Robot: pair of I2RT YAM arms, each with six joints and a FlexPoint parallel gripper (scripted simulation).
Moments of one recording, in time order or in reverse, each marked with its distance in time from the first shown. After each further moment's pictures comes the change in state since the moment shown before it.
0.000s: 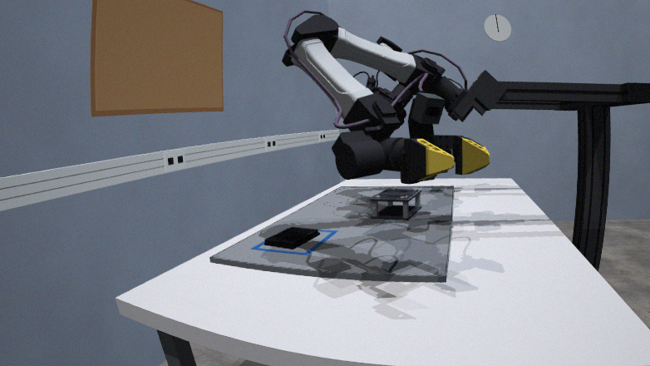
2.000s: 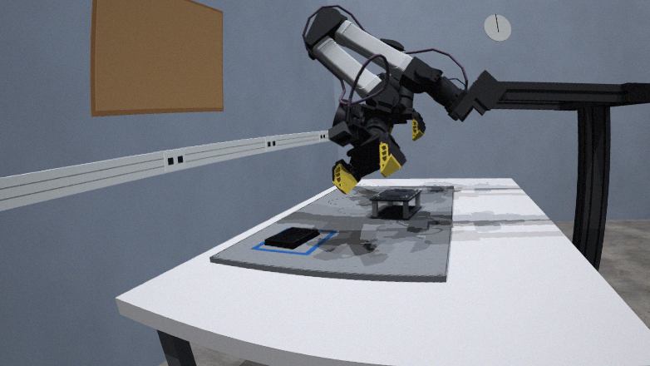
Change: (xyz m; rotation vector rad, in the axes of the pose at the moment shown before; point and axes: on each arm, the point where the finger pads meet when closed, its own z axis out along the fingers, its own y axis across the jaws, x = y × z) left arm 0.054 0.004 -0.256 1.010 0.346 0.727; right arm 0.025 -0.160 -0.047 -0.357 0.437 -1.199
